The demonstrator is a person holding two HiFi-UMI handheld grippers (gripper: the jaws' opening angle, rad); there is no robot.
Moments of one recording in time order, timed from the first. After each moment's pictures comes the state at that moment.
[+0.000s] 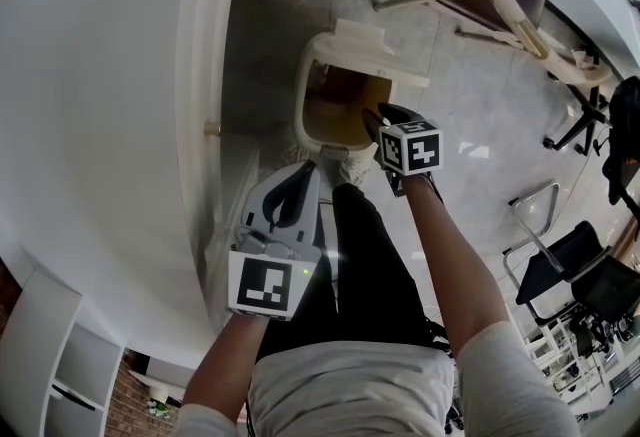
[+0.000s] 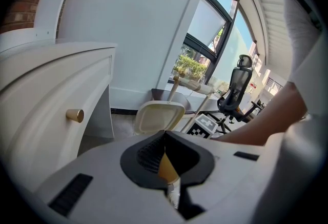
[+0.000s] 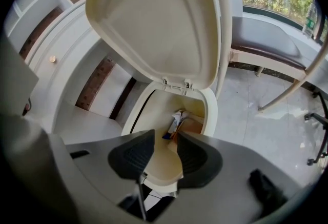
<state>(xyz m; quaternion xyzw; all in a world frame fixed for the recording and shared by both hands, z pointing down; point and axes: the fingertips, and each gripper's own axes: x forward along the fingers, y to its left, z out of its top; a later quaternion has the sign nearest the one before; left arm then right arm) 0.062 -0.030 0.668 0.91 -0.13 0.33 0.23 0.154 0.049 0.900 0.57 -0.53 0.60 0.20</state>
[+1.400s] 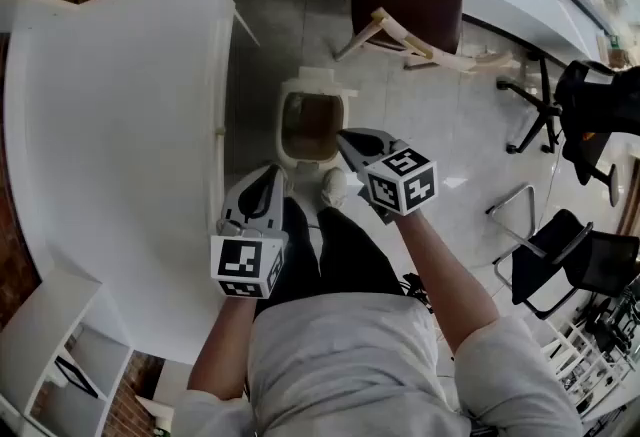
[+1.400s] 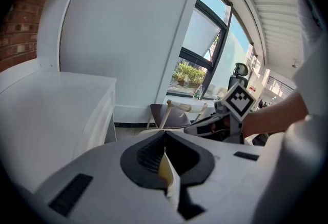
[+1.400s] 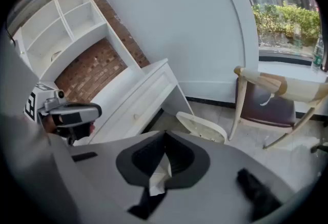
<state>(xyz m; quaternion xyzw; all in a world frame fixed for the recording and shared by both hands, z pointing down) 0.055 -0.029 0.529 0.92 -0.15 0.31 0.20 0.154 0.016 0.611 0.58 -0.65 0.47 0.11</state>
